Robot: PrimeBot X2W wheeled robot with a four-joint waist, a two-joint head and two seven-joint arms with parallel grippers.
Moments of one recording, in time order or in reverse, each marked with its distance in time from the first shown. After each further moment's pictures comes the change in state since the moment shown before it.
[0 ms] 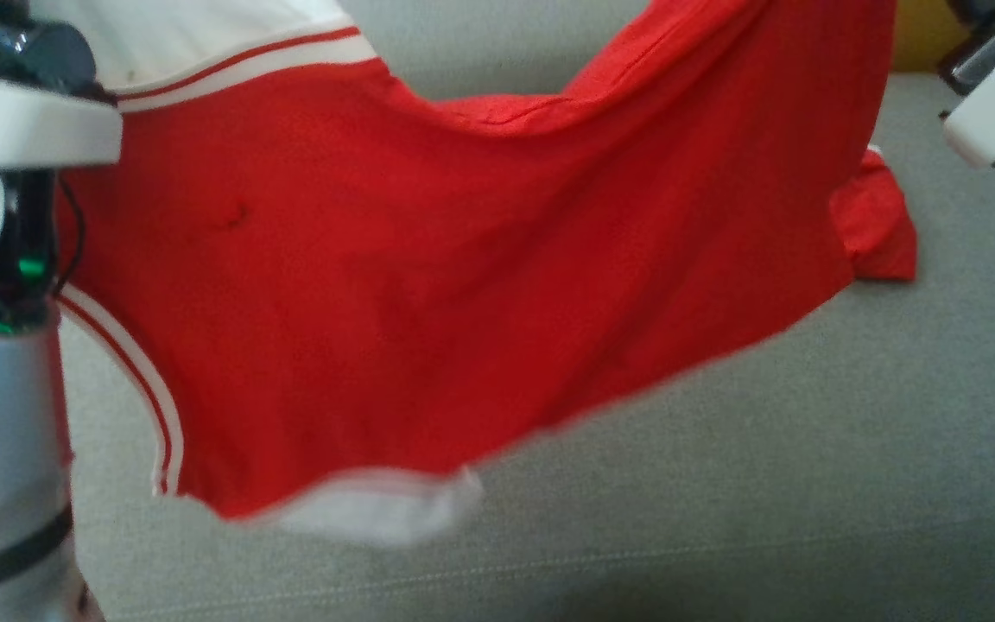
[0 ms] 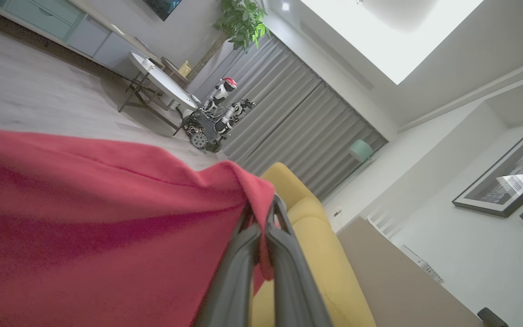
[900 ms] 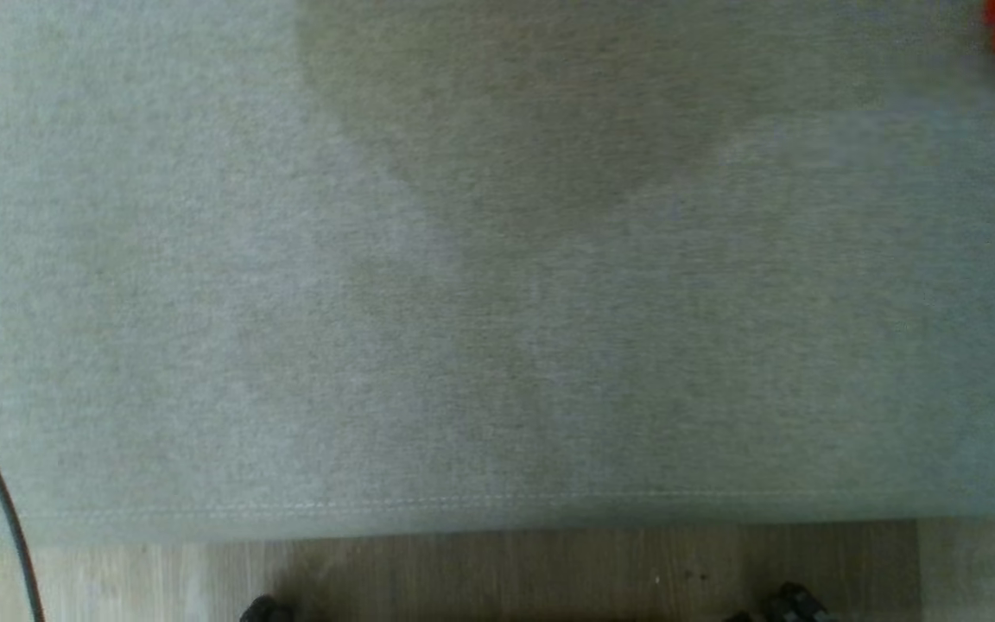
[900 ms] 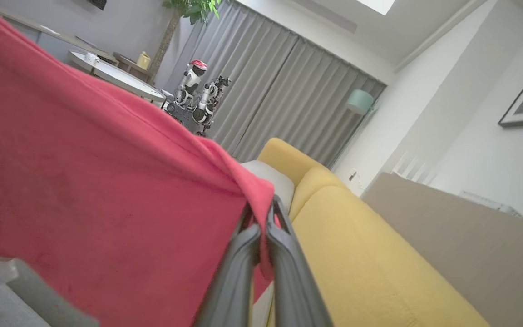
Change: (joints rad) left arm -0.934 0.079 -0.053 0.675 0.023 -0.003 -0.272; right arm -0.800 0.255 -0.034 0.823 -0.125 0.000 -0.344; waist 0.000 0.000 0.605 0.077
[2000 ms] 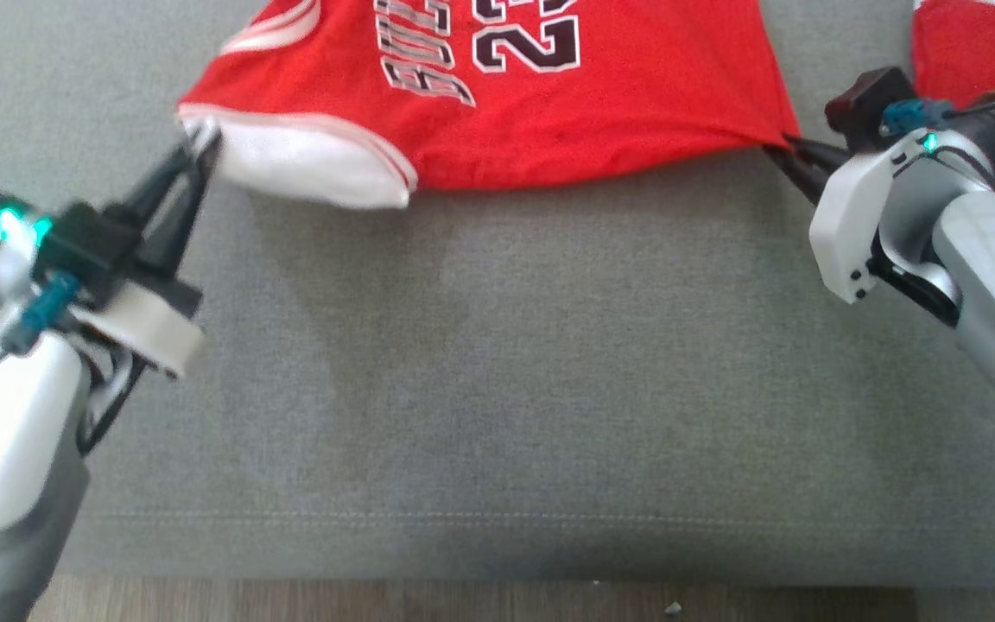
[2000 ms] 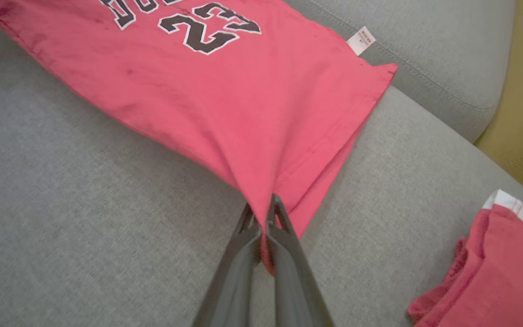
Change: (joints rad) left arm 1.065 0.210 -0.365 -0.259 0.065 -0.025 0.000; right arm 0.748 -0.073 0.474 -0.043 0.455 0.000 0.219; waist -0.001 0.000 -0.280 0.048
